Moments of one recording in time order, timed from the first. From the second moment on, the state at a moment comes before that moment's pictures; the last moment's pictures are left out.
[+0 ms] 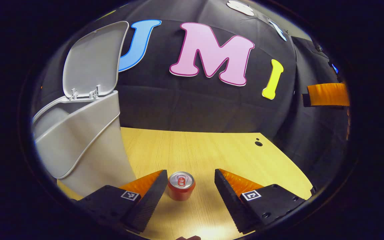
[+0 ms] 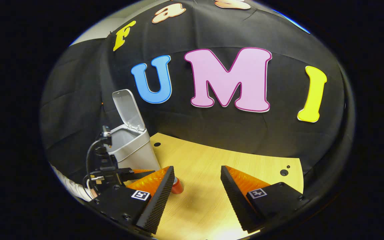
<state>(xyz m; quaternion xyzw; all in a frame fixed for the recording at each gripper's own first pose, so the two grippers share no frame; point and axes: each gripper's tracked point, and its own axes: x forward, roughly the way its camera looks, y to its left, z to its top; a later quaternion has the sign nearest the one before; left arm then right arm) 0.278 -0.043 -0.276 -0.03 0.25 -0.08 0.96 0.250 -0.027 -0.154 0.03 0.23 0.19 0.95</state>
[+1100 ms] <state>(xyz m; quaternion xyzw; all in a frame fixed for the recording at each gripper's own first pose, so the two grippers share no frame) 0.287 -0.047 -0.207 0.00 0.23 -0.15 0.96 0.239 -0.027 -0.171 0.04 0.25 0.17 0.95</state>
